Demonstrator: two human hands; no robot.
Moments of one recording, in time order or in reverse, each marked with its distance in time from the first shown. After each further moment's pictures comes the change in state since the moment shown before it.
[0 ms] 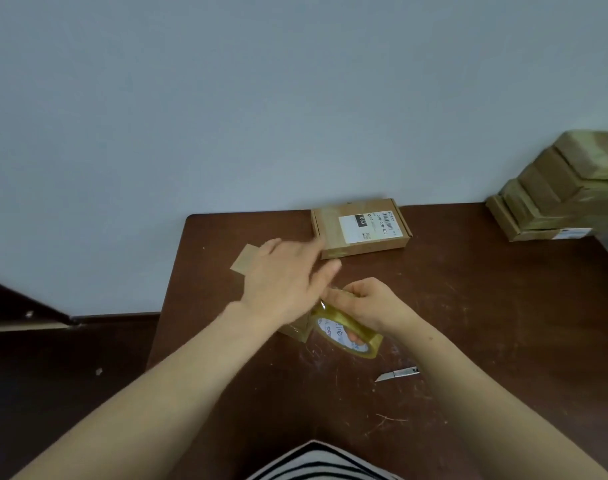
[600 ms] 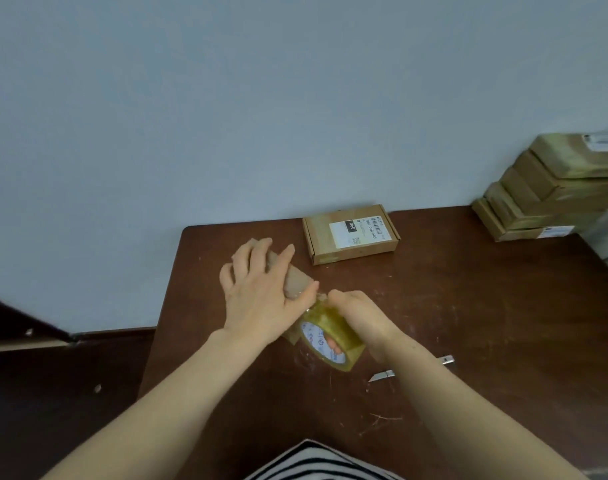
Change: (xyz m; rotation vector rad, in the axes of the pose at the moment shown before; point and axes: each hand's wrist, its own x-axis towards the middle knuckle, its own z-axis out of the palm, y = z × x) left_hand -0.029 0.005 0.009 0.023 0.015 -0.247; right_hand -0.015 0.007 0.014 0.280 0.041 0.056
